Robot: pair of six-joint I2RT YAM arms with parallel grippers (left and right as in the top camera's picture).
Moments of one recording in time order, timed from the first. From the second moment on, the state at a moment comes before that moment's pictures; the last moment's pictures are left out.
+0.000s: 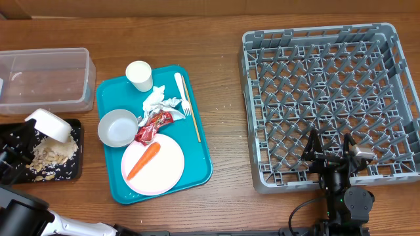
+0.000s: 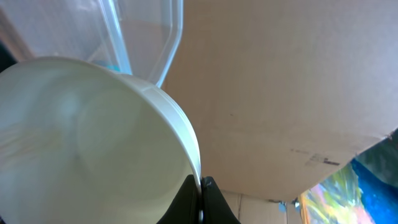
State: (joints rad) left arm 1.13 1.93 1.27 -0.89 1.43 -0.16; right arm -0.07 0.01 0.02 -0.03 -0.03 0.25
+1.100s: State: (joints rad) left arm 1.14 1.92 1.27 -0.98 1.42 0.05; right arm -0.07 0.01 0.02 -0.03 -0.03 0.25
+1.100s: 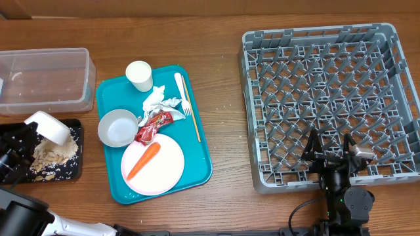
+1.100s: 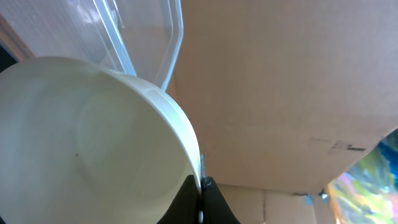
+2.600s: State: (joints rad) left arm 0.46 1.34 1.27 -0.92 0.57 -0.08; right arm -0.07 0.01 0.02 -0.04 -0.03 0.25
